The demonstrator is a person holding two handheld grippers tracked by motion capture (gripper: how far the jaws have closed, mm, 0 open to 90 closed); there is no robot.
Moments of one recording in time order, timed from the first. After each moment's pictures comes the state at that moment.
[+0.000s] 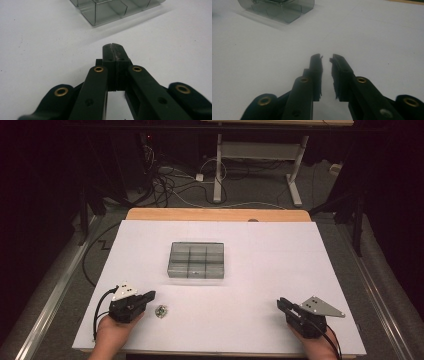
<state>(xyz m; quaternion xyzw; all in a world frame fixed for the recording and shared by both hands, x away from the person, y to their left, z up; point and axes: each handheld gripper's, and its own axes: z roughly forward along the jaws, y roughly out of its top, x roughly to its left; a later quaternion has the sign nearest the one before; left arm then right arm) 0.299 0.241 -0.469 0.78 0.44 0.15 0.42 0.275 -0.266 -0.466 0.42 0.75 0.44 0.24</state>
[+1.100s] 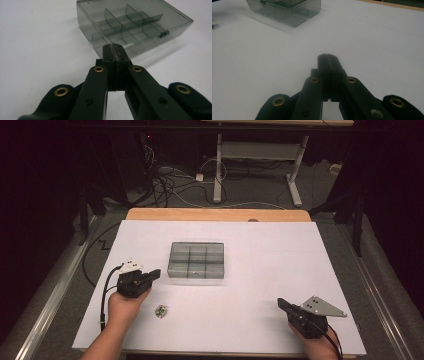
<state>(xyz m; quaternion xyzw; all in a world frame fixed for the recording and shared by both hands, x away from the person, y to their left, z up) 0.363 0.231 -0.447 0.76 0.46 0.15 0.44 0.273 -0.265 -0.459 0.40 0.76 0.46 0.24</state>
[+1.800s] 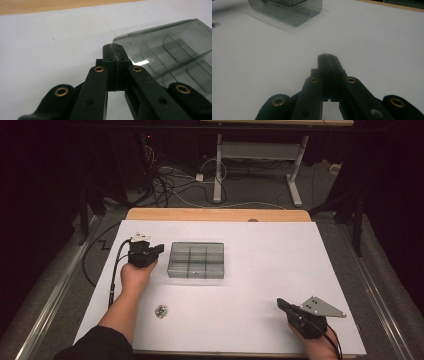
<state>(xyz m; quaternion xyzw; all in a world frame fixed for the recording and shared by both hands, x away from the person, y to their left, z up) 0.452 0.226 -0.447 0.74 0.50 0.17 0.42 0.273 -0.265 -0.460 0.39 0.76 0.45 0.24</state>
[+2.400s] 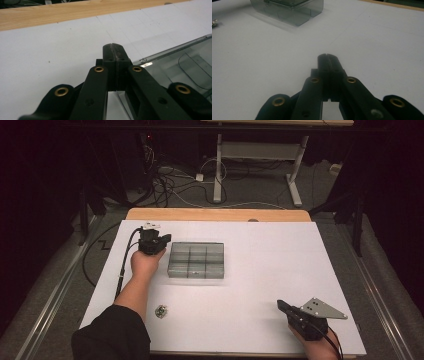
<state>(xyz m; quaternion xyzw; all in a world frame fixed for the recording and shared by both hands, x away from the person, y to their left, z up) 0.499 0.210 -0.450 0.75 0.49 0.18 0.41 0.269 -0.265 -0.460 0.39 0.76 0.46 0.24</state>
